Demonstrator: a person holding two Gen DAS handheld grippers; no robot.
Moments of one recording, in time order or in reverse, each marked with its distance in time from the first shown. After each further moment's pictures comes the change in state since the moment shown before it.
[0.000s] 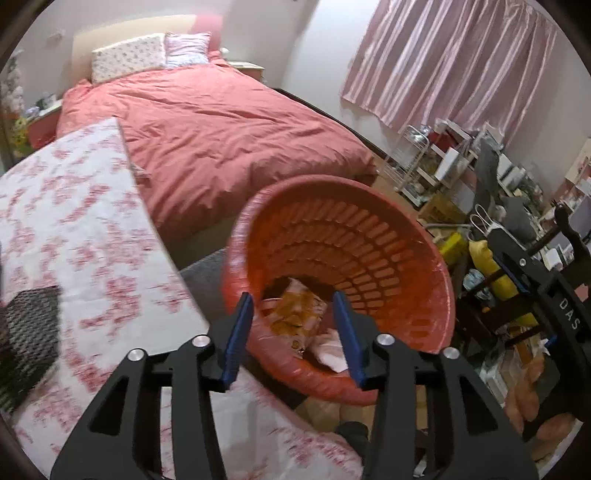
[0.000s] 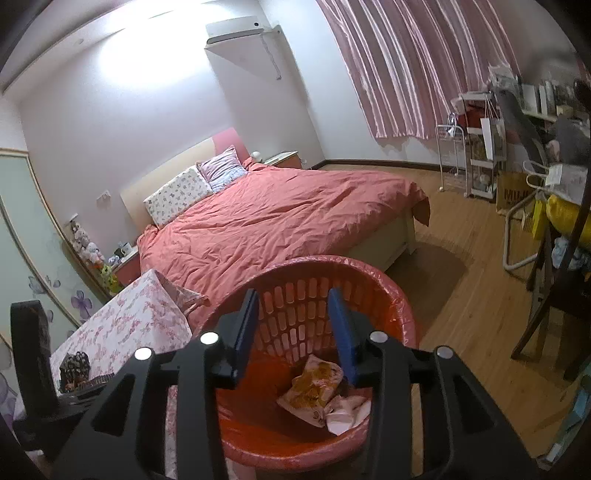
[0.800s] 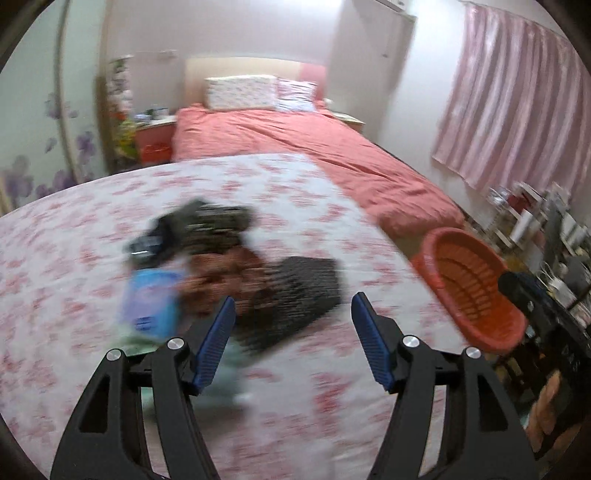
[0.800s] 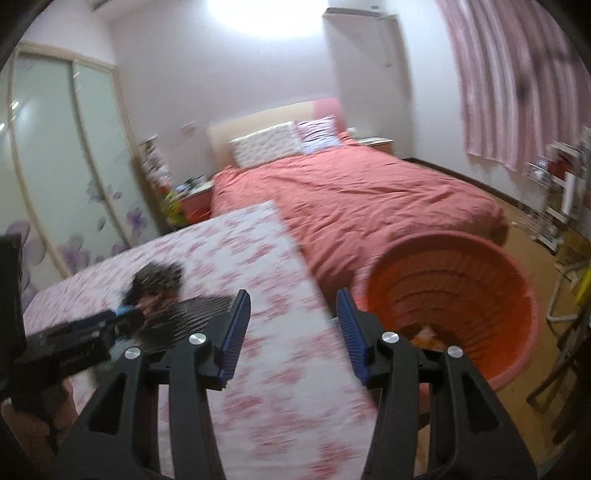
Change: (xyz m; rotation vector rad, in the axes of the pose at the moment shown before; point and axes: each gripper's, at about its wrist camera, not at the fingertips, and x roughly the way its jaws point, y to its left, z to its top) left arm -0.143 0.154 -0.064 -0.165 -0.210 0.337; right arm -0.038 0.201 -0.088 -0.341 0.139 0.275
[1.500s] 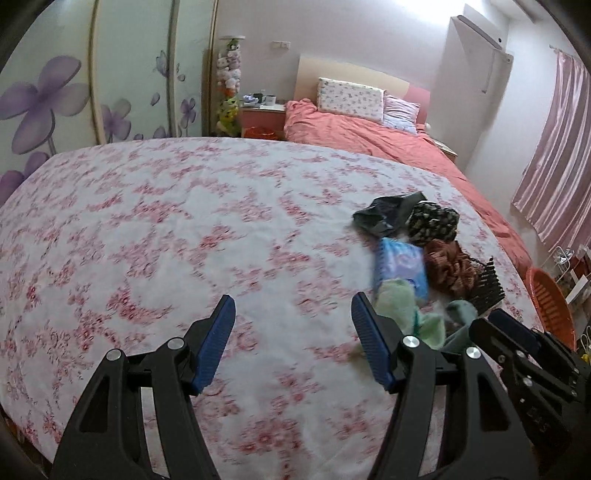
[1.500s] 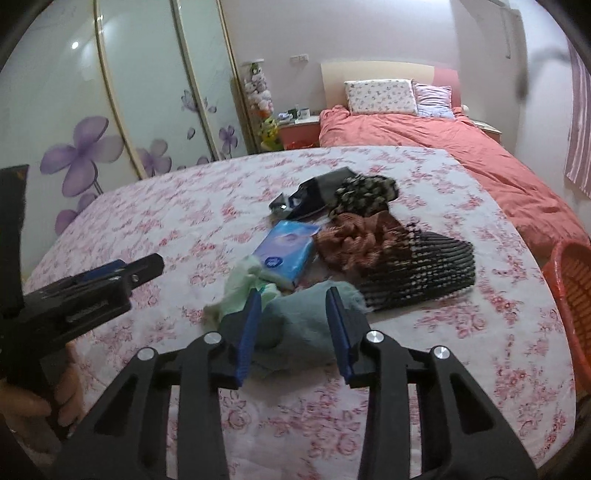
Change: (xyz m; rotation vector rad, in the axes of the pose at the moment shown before) left arm -0.050 0.173 -0.053 -0.235 -0.019 0.241; right arm 0.055 0.199 -0.053 -0.246 0.214 0.227
